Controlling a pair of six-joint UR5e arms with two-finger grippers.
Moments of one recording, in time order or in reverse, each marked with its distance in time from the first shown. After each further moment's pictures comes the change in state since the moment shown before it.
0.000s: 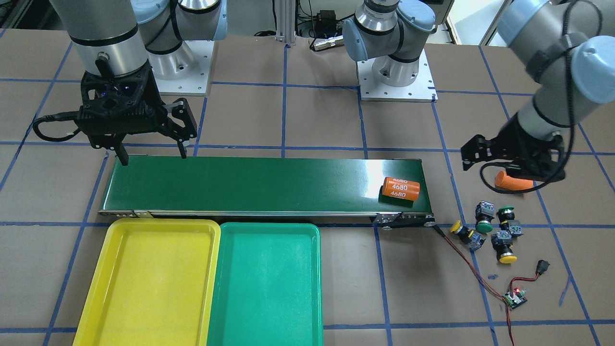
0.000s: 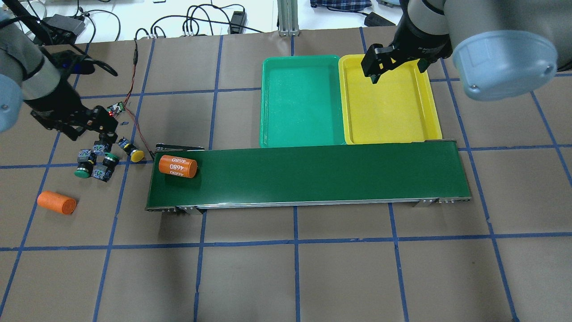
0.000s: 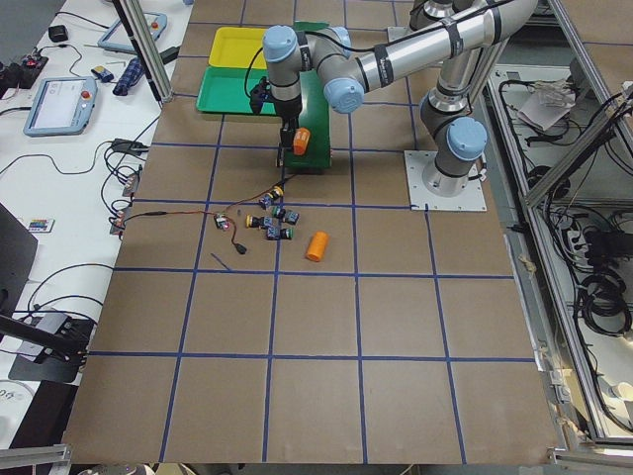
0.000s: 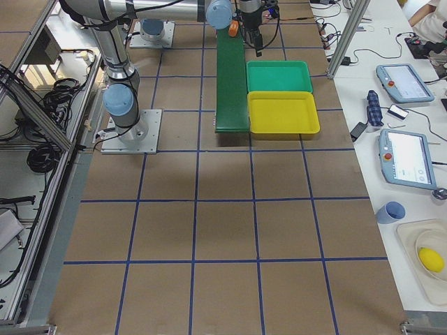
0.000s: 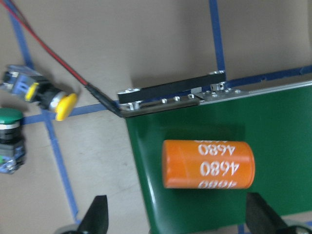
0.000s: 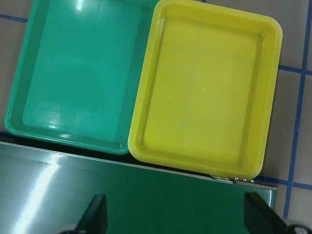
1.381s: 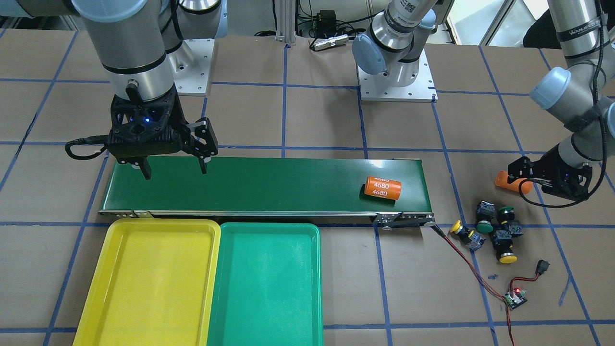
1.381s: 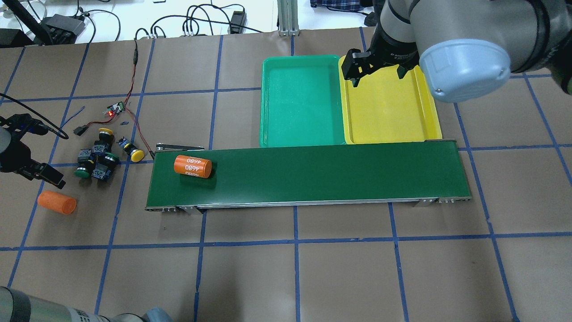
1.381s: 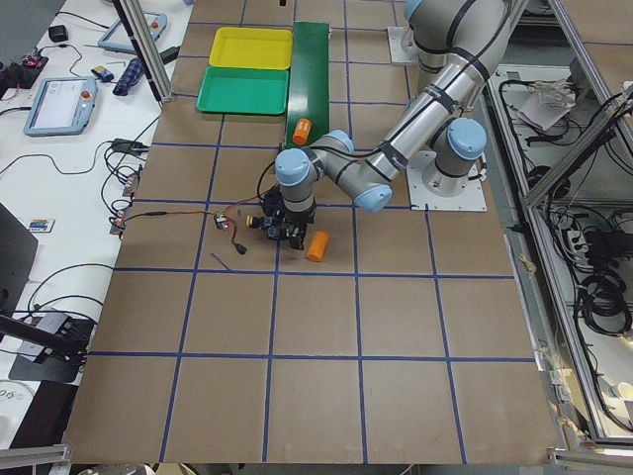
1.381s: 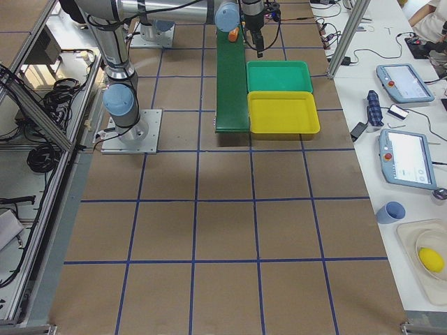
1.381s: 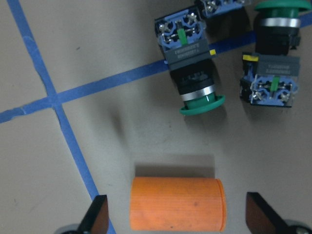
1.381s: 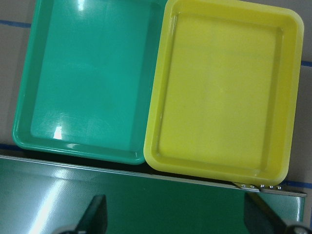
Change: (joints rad) left arm 0.273 -0.209 -0.182 0.406 0.054 0.458; right arm 0.050 0.062 -0.006 -0.041 -0.006 0.091
